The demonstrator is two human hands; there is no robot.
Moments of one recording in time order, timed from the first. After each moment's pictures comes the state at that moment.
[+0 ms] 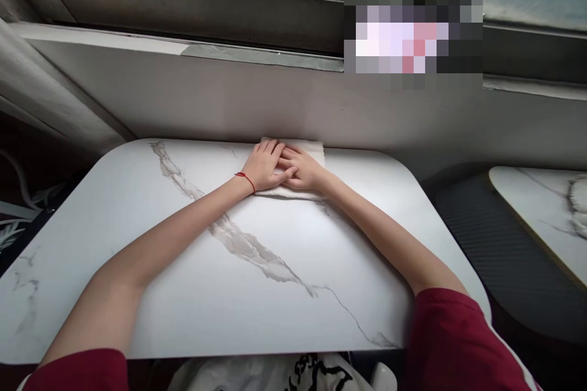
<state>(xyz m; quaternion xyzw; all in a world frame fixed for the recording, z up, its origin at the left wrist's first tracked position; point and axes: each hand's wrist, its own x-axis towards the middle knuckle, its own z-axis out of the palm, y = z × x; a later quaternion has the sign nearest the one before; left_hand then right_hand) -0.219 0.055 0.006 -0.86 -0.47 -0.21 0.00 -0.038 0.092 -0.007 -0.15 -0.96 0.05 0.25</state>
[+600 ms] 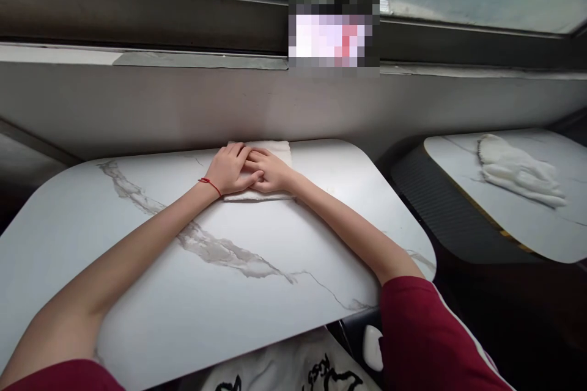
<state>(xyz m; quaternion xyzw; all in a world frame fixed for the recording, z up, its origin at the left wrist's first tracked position) -0.223 0.057 0.020 -0.89 -0.41 -0.20 0.03 -0.038 0.070 0.004 -0.24 -0.95 0.04 0.22</state>
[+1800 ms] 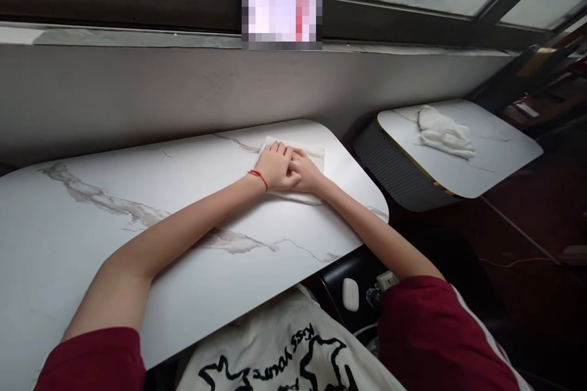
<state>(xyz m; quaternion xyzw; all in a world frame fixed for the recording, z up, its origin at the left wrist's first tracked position) -0.071 0.003 0.022 -0.93 -0.32 -0.16 -0.02 0.083 -0.016 -0.013 -0.44 -0.87 0.03 0.22</state>
